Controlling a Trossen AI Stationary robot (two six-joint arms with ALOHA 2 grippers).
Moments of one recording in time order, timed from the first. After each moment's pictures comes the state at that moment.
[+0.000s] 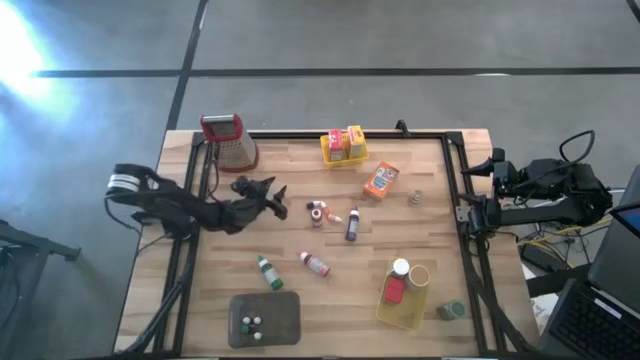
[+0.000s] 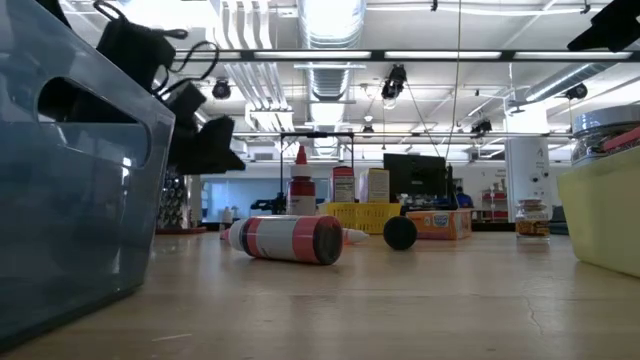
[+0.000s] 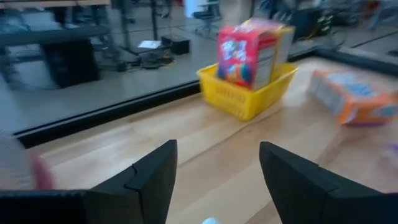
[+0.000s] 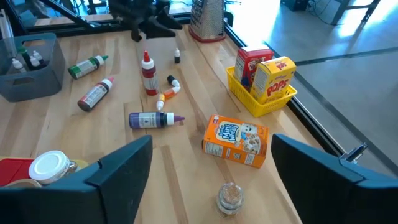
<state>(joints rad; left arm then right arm) -0.02 1.47 0.27 0.92 -0.90 -0.32 0.05 0.23 0.92 -1.17 0.29 0.16</state>
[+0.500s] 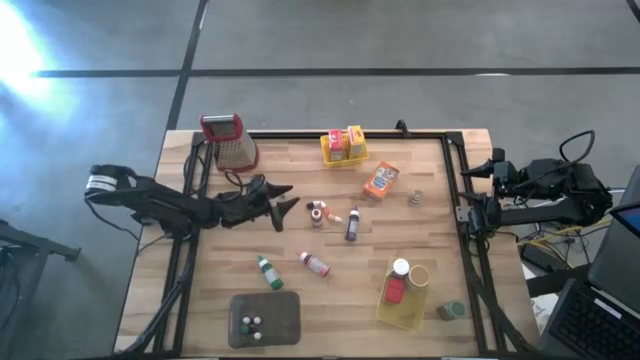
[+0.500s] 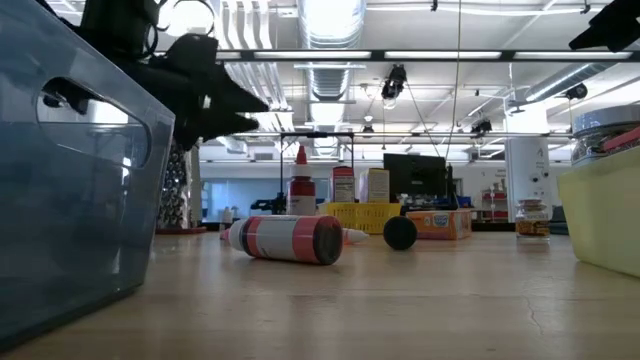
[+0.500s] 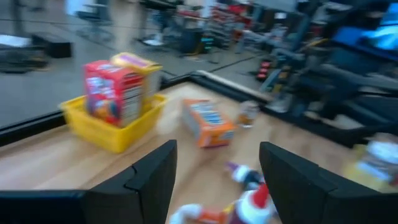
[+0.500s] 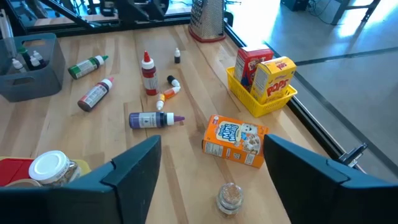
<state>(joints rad) -0.02 1.27 0.30 0.92 -0.45 -0.31 0.05 0.23 0.92 -1.17 0.29 0.16</state>
